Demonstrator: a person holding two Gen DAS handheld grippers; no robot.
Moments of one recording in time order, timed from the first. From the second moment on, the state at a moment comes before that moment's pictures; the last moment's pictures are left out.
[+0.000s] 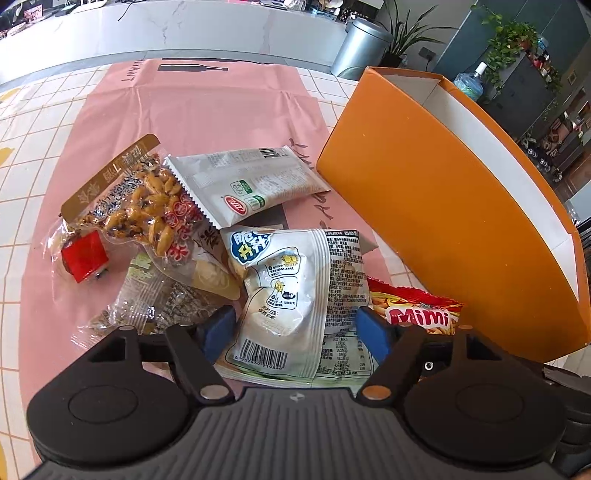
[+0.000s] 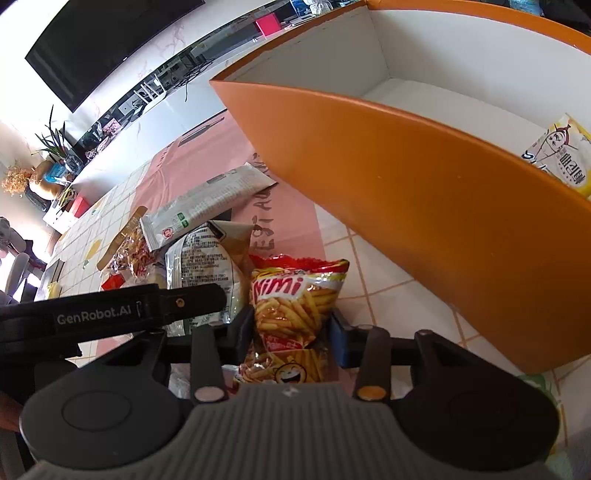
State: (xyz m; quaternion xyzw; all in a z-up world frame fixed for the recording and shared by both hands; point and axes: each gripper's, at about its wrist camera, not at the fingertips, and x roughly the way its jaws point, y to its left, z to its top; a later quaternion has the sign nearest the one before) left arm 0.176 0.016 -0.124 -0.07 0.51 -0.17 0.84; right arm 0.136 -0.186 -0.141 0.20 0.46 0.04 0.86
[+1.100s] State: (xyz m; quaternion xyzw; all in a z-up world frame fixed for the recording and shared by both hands) left arm 0.125 0.027 -0.061 -0.09 0.43 -0.18 0.88; right arm 0.105 -0.183 -0.098 0.14 0.41 0.07 0.90
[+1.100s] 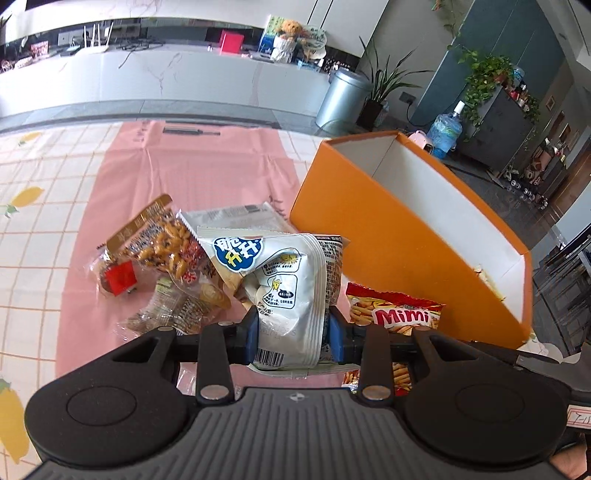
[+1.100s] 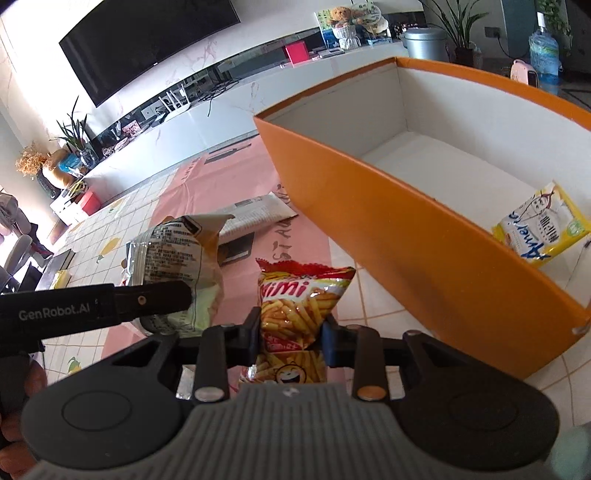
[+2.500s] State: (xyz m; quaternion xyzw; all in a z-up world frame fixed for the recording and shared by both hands) left arm 0.259 -0.181 -0.061 0.17 0.51 -0.28 0.79; right arm 0.242 -0.340 -0.068 0.04 0.51 0.06 0.86
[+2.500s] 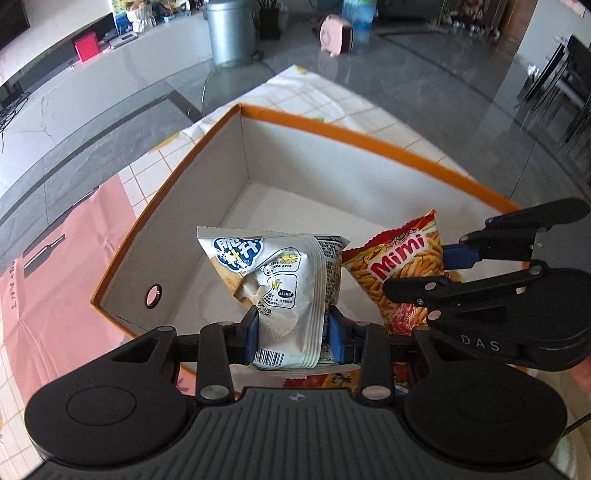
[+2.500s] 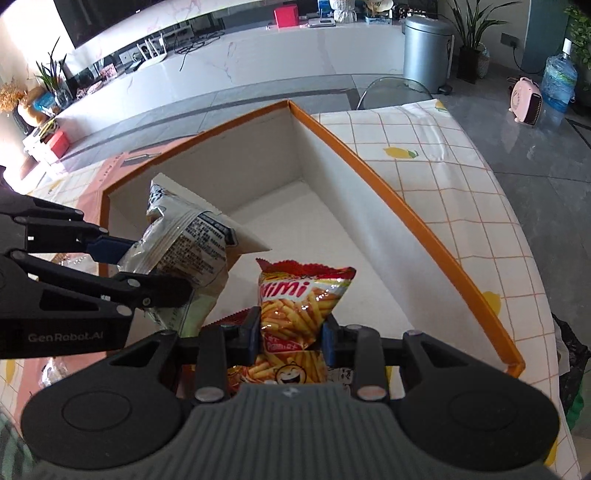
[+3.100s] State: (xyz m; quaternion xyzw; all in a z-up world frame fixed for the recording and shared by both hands) left arm 0.280 -0.190 -0.092 0.24 0.55 -0.26 0.76; right arm 0.284 -0.342 -0.103 0.05 0.57 0.07 0.82
